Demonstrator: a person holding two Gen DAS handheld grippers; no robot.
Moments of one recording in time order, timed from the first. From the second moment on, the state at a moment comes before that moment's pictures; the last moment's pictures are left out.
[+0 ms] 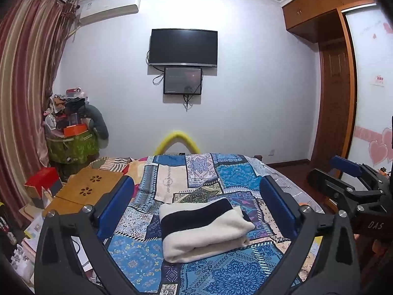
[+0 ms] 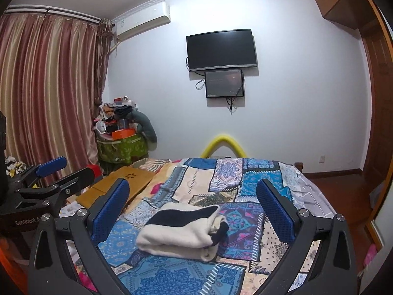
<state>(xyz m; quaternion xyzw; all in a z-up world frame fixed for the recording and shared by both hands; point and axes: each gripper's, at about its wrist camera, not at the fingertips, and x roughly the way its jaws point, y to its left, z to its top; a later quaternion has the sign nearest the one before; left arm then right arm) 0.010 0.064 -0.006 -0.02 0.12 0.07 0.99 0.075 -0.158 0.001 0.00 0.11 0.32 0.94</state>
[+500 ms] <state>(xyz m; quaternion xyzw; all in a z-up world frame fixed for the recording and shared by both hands) 0.012 0.065 -0.004 -0.03 0.12 0.07 0.99 0.075 -0.158 0.002 0.00 0.11 0.32 0.94</state>
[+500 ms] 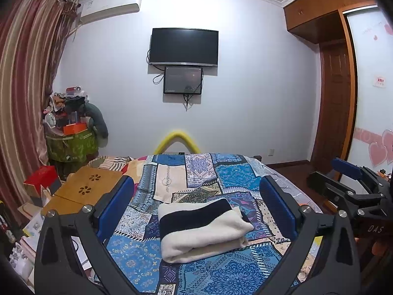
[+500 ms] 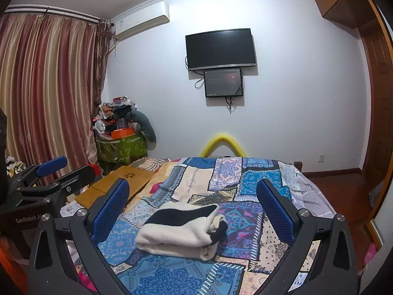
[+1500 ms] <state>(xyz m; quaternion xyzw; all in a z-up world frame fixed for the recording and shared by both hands) 0.017 0.072 -0.005 -0.05 0.13 0.04 0.99 0.077 -0.159 0.000 0.00 0.12 0.31 0.94</state>
